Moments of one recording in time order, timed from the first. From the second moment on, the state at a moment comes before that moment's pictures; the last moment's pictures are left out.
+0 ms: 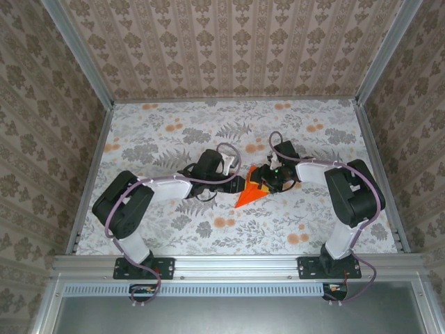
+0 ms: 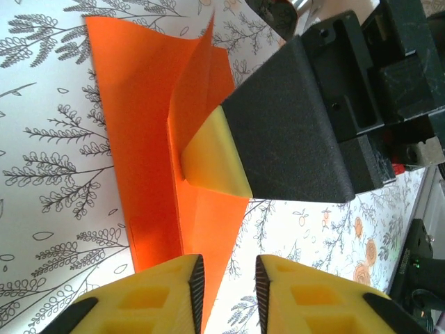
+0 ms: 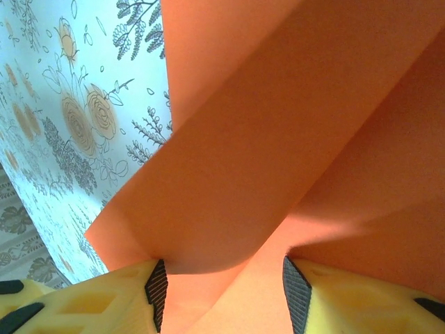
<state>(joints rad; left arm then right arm) -0.77 1.71 0.84 0.15 0.52 -0.55 0.32 1.77 0.89 -0.24 -0.57 0.76</state>
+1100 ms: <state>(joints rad) -0.78 1.85 0.89 0.14 0.53 -0.56 0.33 1.81 0.96 -0.35 -0.50 0.75</state>
